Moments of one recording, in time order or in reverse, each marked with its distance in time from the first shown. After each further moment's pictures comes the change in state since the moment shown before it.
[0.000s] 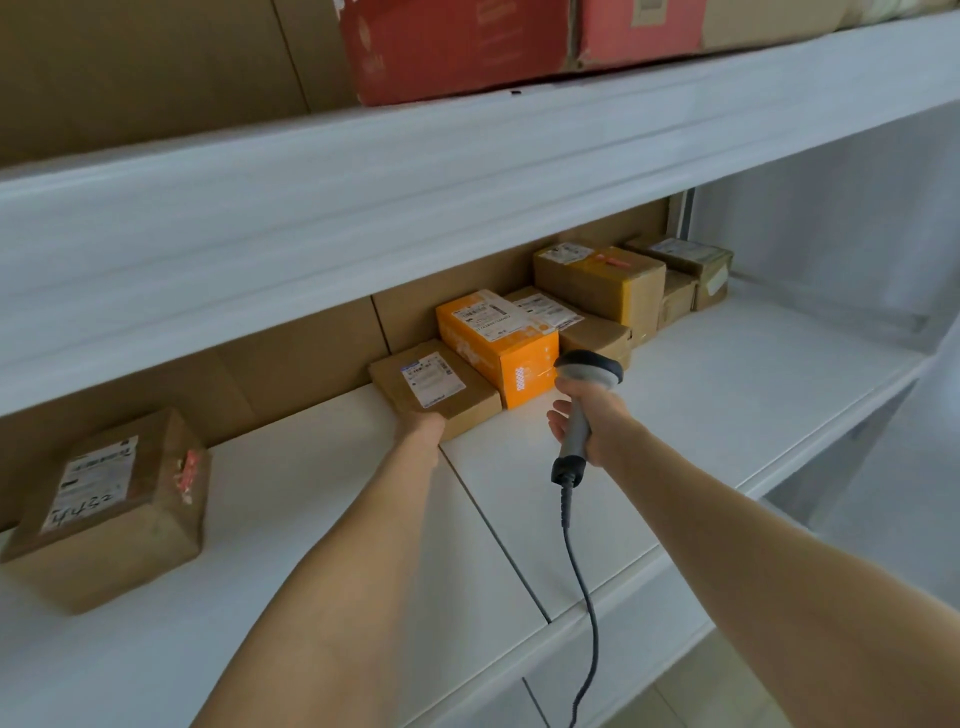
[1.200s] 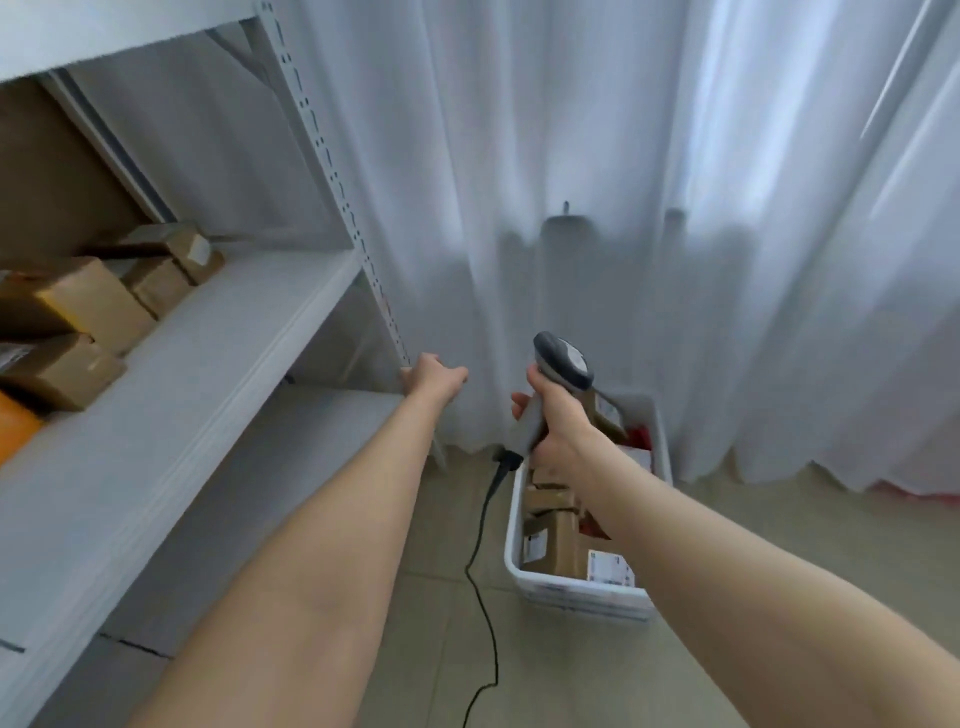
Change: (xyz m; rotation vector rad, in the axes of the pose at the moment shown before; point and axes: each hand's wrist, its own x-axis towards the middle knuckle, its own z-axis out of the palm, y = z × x) left_hand -0.477 -0.132 0.345 0.744 -0.728 0.633; right_hand -0.228 0.076 -0.502 0.751 0.499 -0.180
